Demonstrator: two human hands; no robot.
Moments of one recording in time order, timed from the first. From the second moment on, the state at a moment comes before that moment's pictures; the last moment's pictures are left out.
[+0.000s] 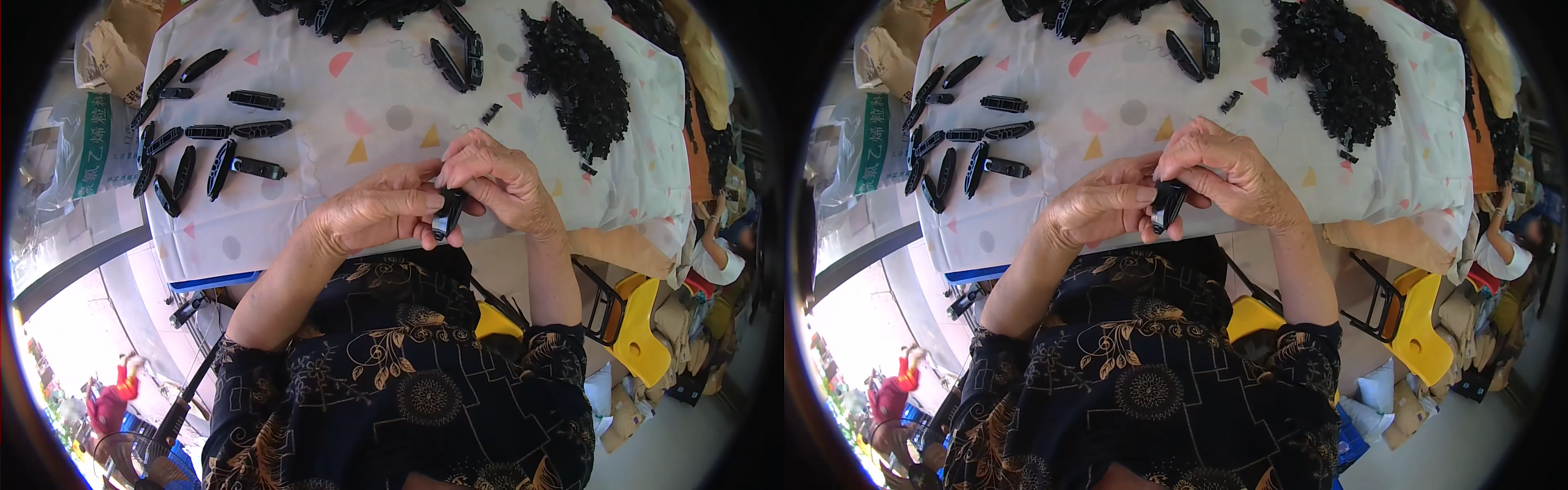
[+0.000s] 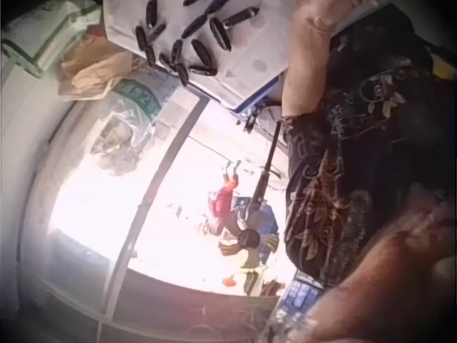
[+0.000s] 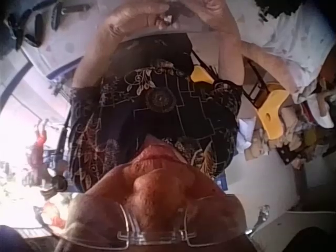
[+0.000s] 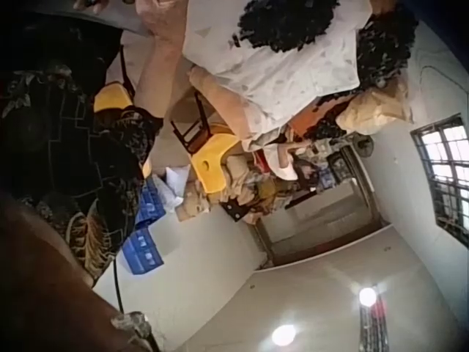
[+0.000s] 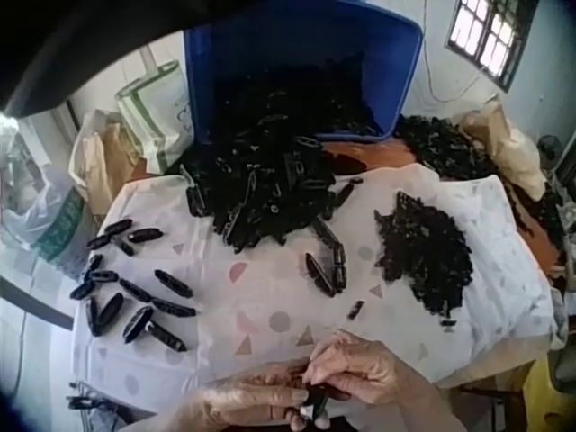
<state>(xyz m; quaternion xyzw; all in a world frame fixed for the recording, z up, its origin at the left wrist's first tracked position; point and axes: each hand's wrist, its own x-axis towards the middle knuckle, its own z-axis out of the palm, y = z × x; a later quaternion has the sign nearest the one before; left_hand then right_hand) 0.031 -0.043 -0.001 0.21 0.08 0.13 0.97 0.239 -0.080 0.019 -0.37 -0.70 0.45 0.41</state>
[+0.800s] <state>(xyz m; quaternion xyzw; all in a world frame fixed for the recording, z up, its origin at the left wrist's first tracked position) 0.033 -0.053 0.014 0.43 0.28 0.22 0.83 0.213 -0.118 0.007 -0.47 -0.35 0.61 0.53</state>
